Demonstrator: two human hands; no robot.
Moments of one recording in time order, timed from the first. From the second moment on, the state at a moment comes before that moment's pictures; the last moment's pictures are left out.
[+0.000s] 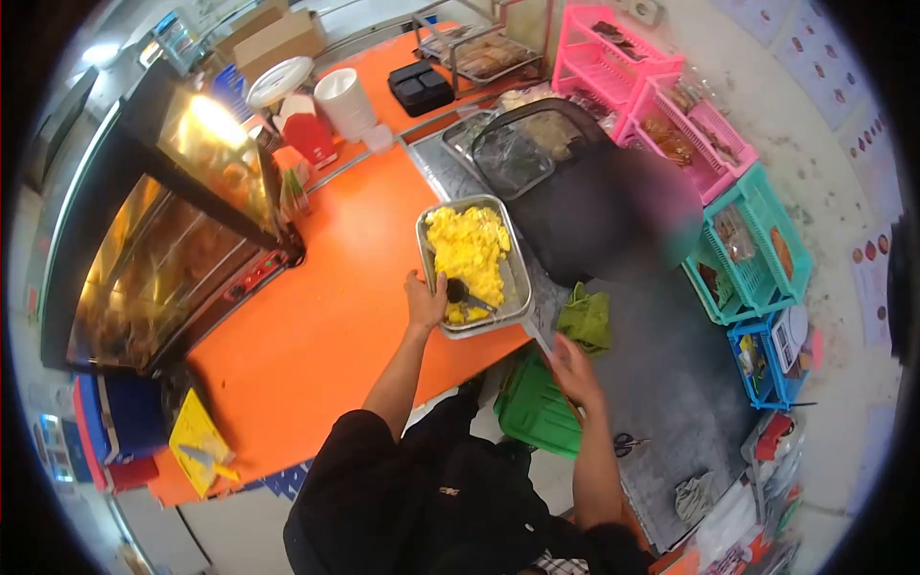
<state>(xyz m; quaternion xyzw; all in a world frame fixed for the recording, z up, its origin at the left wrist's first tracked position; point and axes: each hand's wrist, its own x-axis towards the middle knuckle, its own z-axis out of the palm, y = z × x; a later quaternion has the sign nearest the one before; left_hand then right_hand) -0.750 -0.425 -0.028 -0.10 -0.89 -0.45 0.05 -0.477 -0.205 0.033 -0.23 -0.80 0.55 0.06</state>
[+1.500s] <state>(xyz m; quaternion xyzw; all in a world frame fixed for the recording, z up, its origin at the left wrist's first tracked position) -0.883 -0.058 0.163 -0.73 -0.67 -0.11 0.02 -0.243 -0.243 -0.033 -0.62 -0.73 0.12 0.26</state>
